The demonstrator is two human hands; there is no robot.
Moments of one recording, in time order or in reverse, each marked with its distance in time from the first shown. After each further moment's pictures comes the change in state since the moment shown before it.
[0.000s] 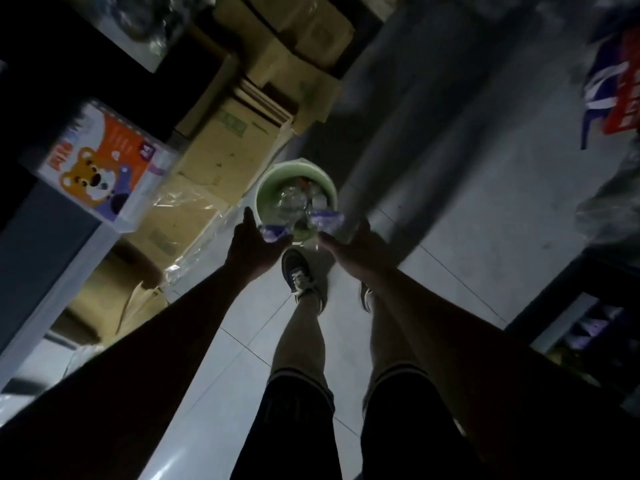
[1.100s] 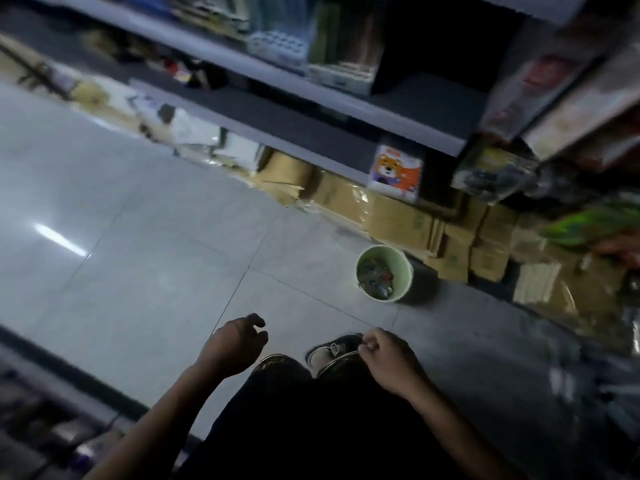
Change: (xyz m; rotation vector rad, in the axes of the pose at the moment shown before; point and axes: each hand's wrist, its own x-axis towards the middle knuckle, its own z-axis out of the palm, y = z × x) left_hand -0.487 -0.035 0.130 -0.647 0.427 -0.520; right_hand -0.255 0.007 -0.120 -1.223 -0.458 -0.822
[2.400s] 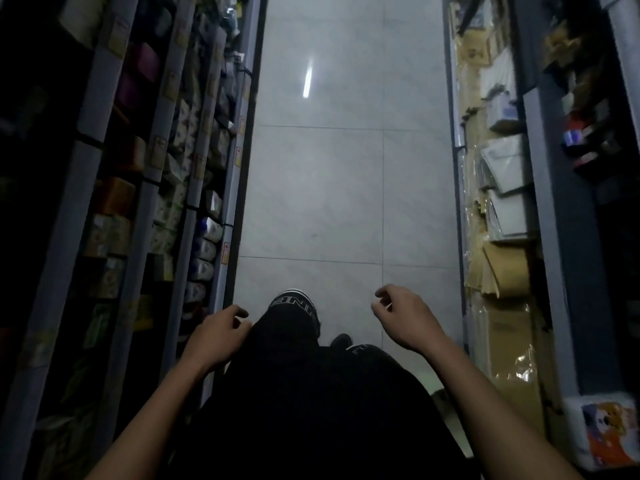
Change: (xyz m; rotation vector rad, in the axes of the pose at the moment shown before) left_hand -0.205 -0.200 0.053 -0.854 0.446 -0.899; right_hand 0.061 -0.359 0.113 -0.845 -0.478 -0.832
